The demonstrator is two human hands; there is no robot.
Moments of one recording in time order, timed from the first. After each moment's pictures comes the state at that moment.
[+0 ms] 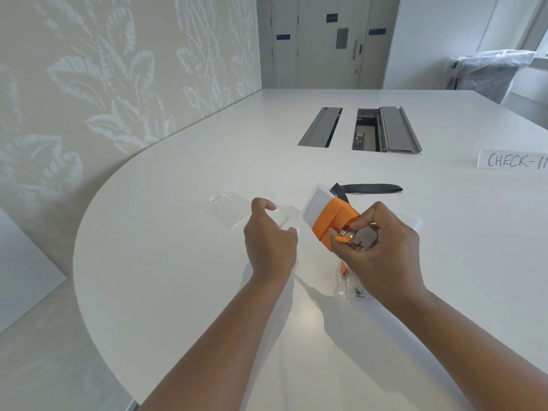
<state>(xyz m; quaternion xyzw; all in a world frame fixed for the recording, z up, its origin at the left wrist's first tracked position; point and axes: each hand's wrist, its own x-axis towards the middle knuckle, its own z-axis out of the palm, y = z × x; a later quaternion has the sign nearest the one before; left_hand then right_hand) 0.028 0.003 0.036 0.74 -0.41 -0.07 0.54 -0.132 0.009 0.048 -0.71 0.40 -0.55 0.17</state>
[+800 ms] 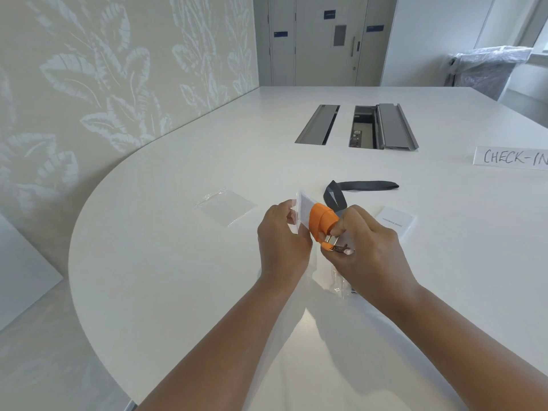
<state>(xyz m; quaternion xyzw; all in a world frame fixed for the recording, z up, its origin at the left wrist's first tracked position) 0.010 0.002 0.021 0.66 -0.50 -0.01 0.56 -0.131 0.001 0.040 -0.82 0.31 -0.49 -0.01</state>
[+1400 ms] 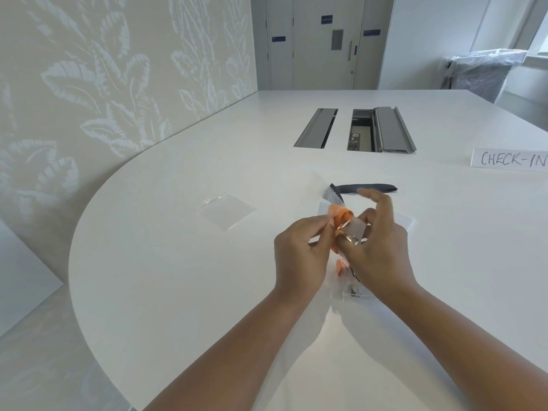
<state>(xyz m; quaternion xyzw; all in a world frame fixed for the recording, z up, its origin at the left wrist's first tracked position) -0.013 0.012 0.017 0.52 -0.57 -0.07 0.63 -0.136 -0.006 0.044 -0.69 0.46 -0.49 0.26</state>
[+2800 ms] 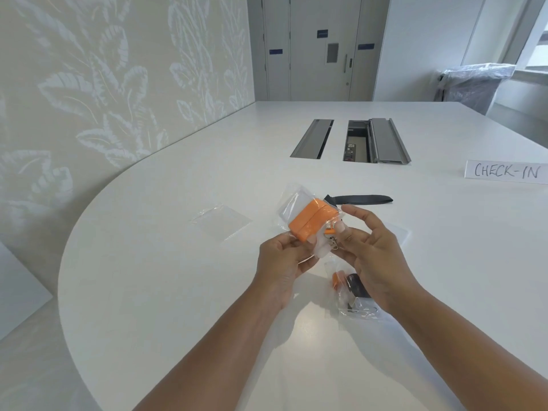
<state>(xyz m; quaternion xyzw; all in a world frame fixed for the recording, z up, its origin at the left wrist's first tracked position) 0.012 0.003 0.032 0.49 -0.31 -0.53 0.63 -0.138 -0.018 0.054 -0.51 0.35 -0.50 0.61</state>
